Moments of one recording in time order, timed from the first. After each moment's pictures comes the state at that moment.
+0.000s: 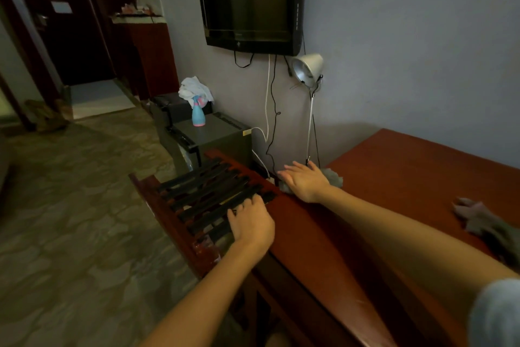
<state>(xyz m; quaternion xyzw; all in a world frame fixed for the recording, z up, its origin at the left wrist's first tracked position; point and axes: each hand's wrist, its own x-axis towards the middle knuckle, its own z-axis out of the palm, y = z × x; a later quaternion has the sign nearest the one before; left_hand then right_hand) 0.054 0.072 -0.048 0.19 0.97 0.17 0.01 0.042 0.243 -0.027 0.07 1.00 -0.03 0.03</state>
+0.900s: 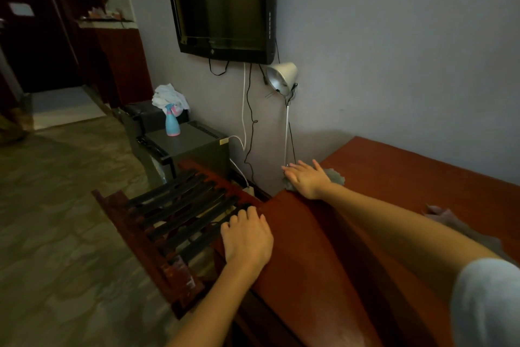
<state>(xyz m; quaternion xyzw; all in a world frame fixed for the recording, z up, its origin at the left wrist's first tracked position) 0.065 0.106 -0.053 0.25 0.95 0.16 -0.03 0.041 0.320 -0.027 0.15 0.99 -0.03 0.03</state>
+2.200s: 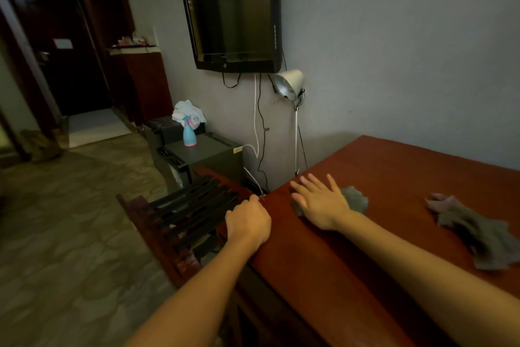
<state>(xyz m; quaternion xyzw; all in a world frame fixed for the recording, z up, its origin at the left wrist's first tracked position) 0.063 0.106 -0.043 0.24 0.95 0.19 -0.02 0.126 0.265 -0.036 0.14 0.99 -0.03 -0.04</state>
